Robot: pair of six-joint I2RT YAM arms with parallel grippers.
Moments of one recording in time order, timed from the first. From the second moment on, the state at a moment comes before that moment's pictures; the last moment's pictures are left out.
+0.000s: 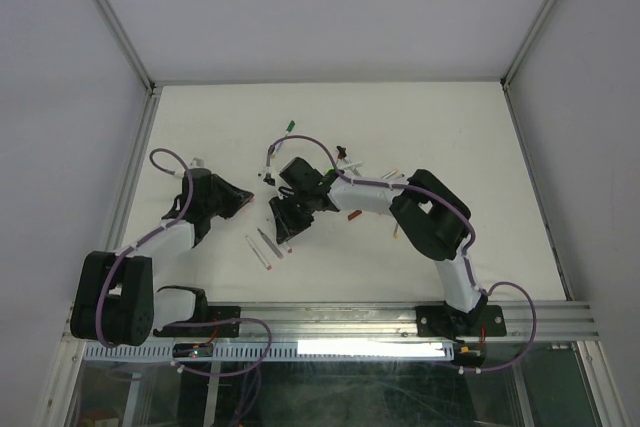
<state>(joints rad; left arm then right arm) -0.12 1.22 0.42 0.16 0.18 -0.98 0.96 2.06 1.39 -0.35 -0.44 0.39</state>
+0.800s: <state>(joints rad) -0.16 1.47 0.58 0.08 0.01 -0.97 0.85 1.89 1.40 -0.45 -0.61 0.15</state>
